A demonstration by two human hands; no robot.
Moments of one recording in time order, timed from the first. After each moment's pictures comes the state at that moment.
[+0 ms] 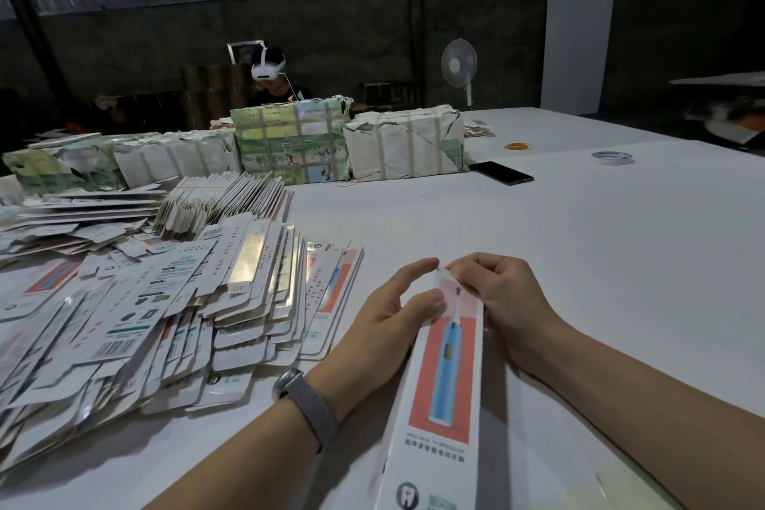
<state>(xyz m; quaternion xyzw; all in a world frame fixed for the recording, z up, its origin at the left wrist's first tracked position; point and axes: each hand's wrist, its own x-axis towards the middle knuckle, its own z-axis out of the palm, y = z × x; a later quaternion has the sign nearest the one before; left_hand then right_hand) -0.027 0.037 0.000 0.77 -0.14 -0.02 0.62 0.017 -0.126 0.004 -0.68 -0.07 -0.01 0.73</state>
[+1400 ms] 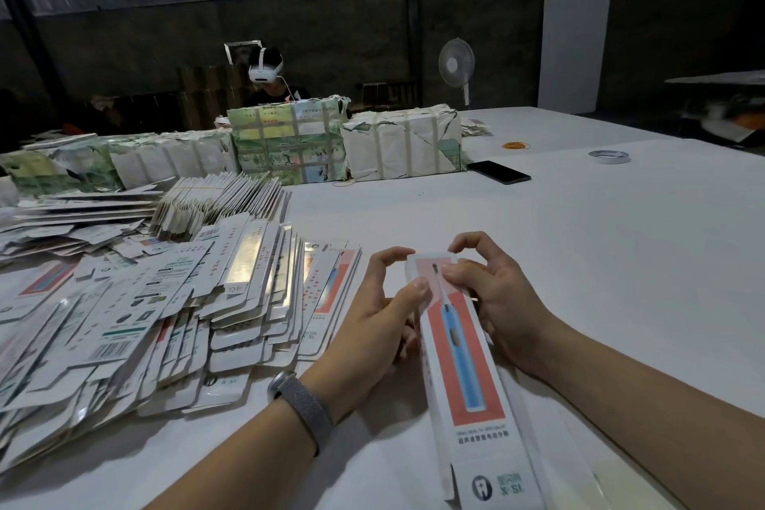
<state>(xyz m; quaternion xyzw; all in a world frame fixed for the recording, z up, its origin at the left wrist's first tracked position) -0.026 0.036 -0.007 0.72 -0.13 0.01 0.68 0.019 -0.132 0.002 -0.67 -0.17 0.05 0.73</state>
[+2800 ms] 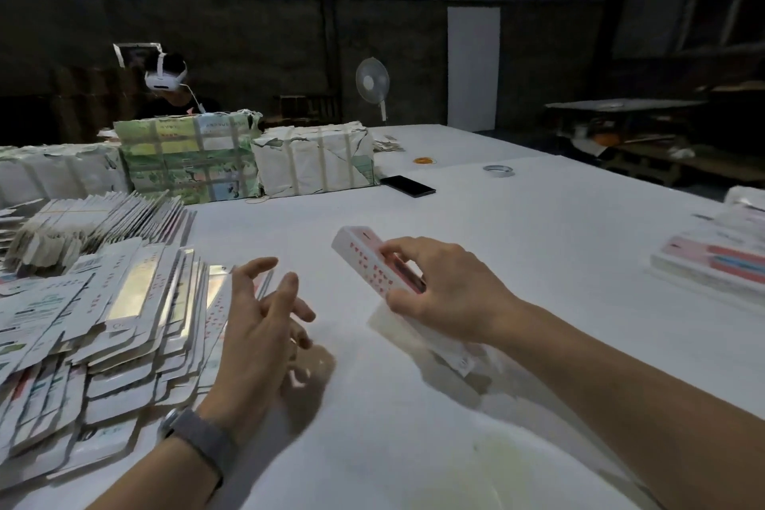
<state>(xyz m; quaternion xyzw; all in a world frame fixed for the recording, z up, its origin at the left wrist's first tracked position) -0.016 0.046 -0.011 0.69 -0.05 0.22 0.69 0.002 -0.178 0.046 -0.94 -0.22 -0.13 0.22</state>
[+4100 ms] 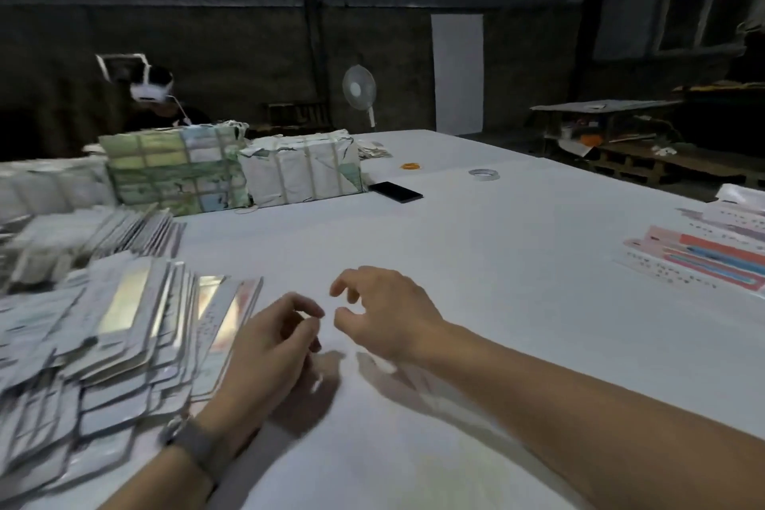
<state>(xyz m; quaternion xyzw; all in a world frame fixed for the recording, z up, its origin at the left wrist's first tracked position) -0.026 0.031 -0.003 0.84 -0.08 0.17 0.51 0.007 -0.137 0.019 -0.93 -0.21 -0.13 0.26</state>
